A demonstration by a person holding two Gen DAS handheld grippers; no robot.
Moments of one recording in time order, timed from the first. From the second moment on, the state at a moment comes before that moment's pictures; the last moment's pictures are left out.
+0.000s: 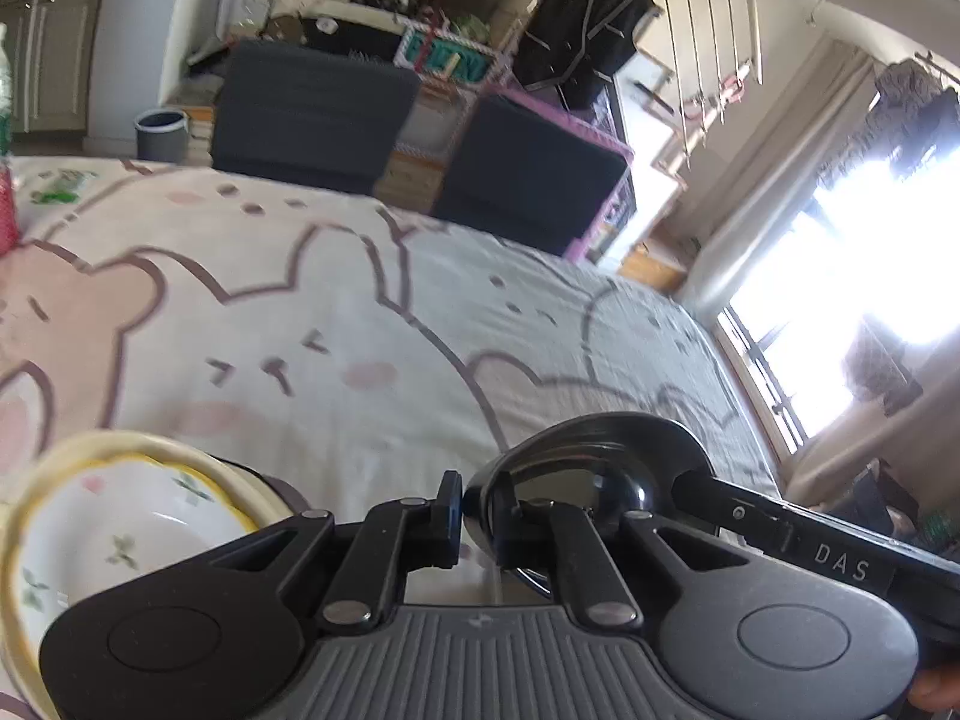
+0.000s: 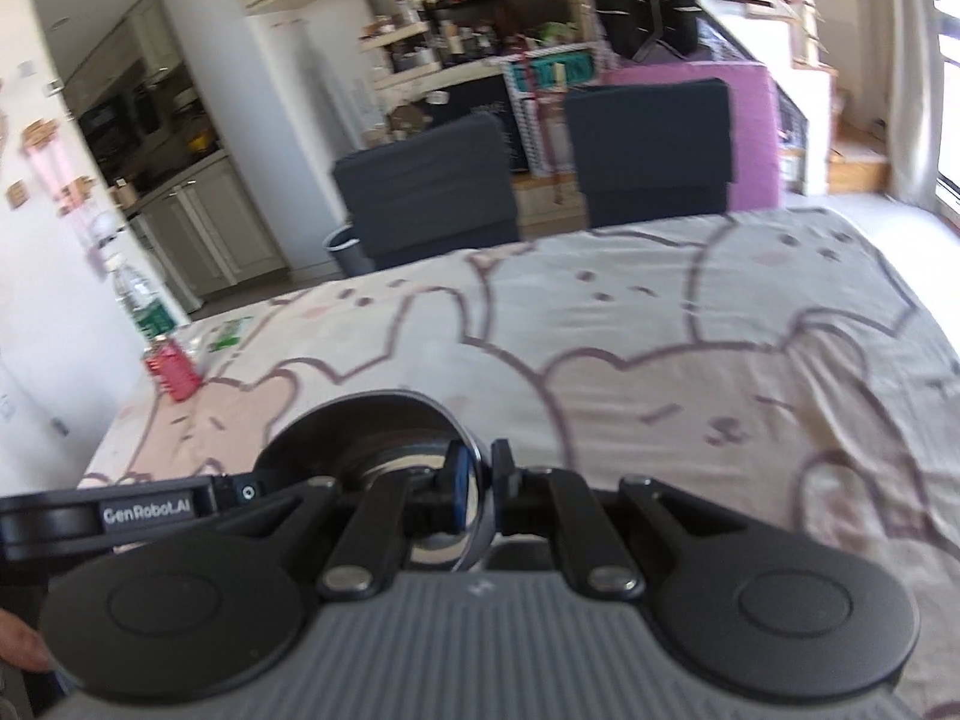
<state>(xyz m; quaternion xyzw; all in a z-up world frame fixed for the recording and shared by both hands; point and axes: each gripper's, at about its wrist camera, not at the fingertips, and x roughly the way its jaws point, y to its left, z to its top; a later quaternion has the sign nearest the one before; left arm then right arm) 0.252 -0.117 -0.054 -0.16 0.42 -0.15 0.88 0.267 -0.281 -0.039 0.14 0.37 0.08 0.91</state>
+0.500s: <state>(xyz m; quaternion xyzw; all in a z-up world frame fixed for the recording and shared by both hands) 0.276 -0.169 -0.100 -0.14 0.48 -0.18 0.85 0.257 -0.319 -0.082 0.15 0.46 0.00 0.87</state>
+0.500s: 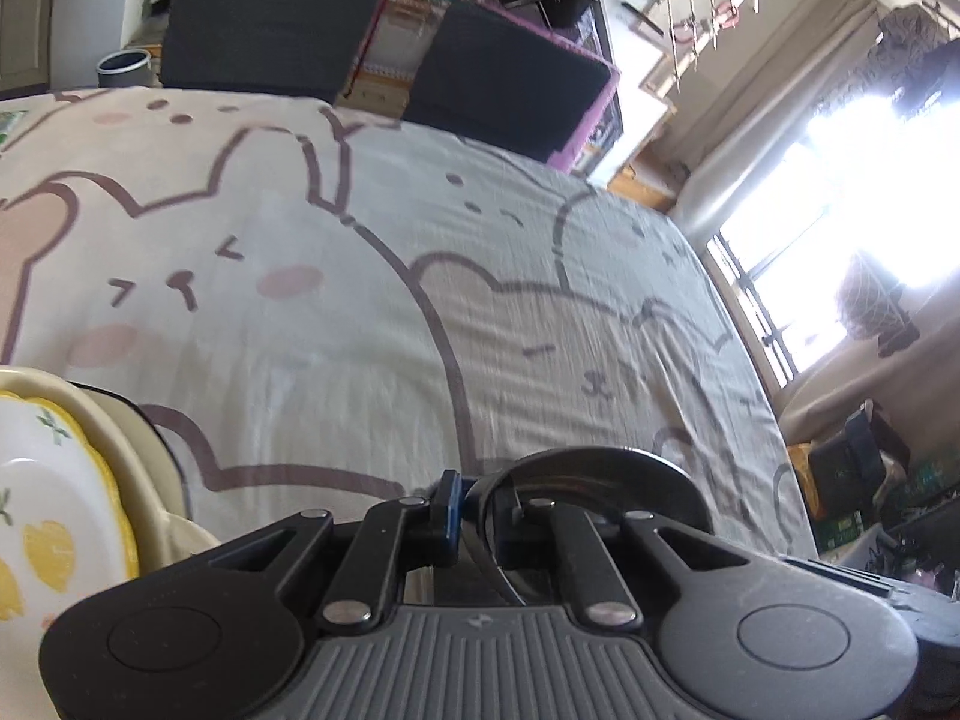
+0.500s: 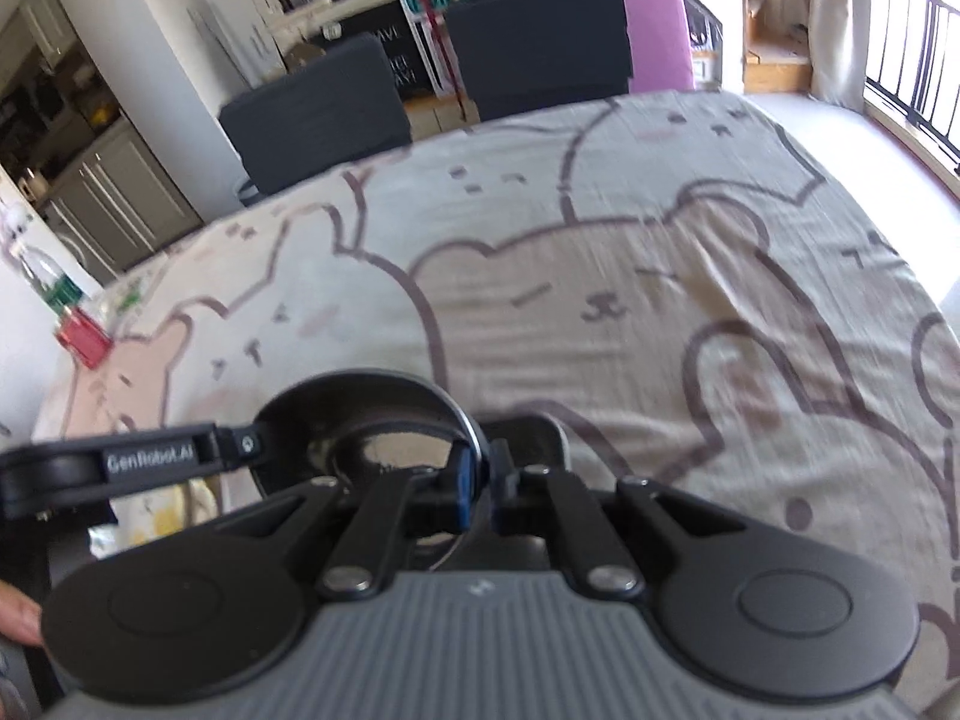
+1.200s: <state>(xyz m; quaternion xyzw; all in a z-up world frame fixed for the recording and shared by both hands) 0.295 -0.183 -0.134 -0.12 0.52 -0.18 0.83 0.276 -0.327 -0.136 0.13 0.56 0.01 0.82</state>
